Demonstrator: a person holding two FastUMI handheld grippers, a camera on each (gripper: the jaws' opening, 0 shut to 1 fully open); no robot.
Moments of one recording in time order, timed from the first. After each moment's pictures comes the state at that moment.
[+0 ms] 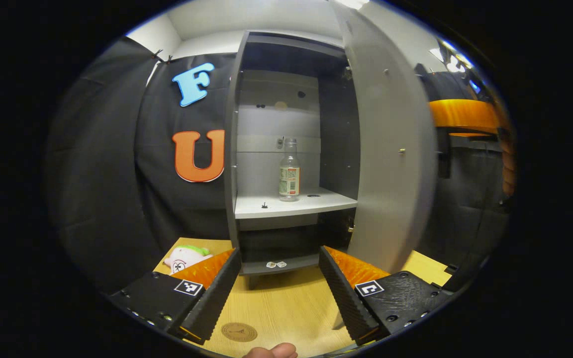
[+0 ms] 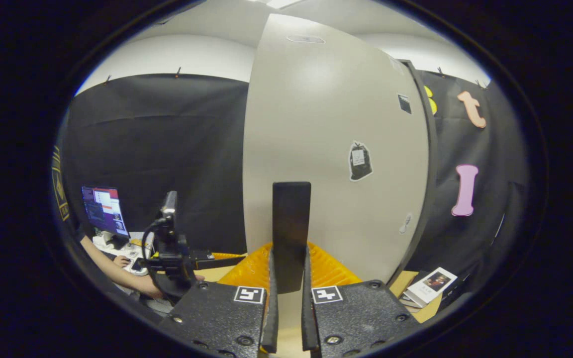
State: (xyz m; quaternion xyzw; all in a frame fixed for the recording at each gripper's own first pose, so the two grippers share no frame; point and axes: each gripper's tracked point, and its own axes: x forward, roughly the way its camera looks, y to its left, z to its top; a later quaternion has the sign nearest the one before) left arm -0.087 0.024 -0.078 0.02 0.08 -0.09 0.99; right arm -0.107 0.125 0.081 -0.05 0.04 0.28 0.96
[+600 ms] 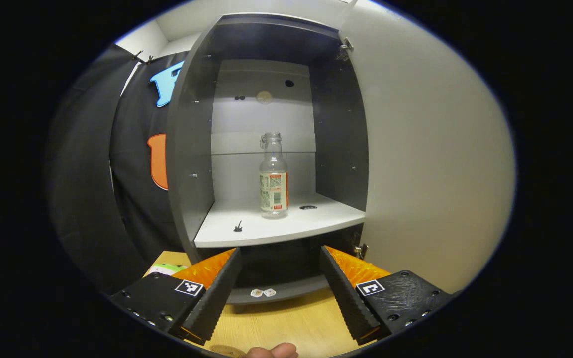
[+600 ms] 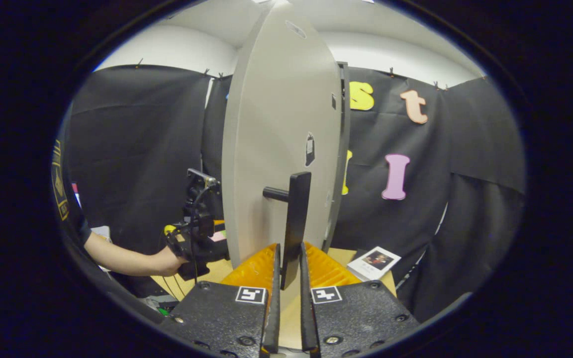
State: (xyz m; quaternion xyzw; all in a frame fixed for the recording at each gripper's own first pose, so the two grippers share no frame) left arm 0.036 -0.021 -0.075 0.04 0.07 -0.09 0.99; right arm -0.130 0.027 0.073 -0.05 0.07 0.09 0.99
